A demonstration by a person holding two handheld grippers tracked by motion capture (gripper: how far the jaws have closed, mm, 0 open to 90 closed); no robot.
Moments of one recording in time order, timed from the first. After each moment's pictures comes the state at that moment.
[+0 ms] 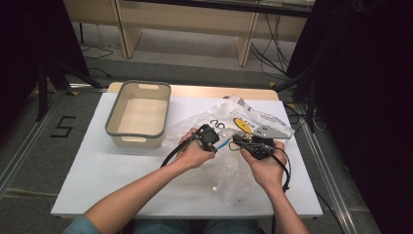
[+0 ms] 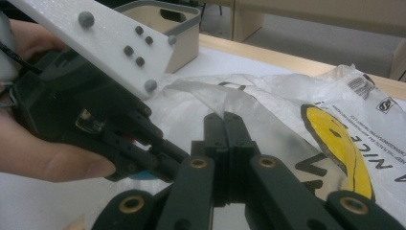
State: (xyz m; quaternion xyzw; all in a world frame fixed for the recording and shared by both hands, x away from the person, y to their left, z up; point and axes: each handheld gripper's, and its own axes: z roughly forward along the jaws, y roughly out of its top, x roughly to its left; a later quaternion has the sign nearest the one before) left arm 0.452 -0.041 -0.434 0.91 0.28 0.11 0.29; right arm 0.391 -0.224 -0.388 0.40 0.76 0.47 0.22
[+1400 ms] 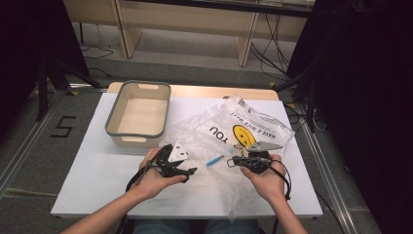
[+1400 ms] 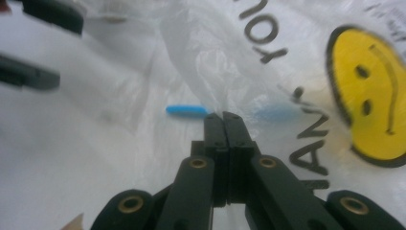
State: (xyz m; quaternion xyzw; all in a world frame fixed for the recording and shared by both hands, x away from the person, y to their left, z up) left arm 0.374 0.068 -0.446 0.86 0.27 0.18 0.40; right arm 0.378 -0.231 -0.433 0.40 0.82 0.38 0.14
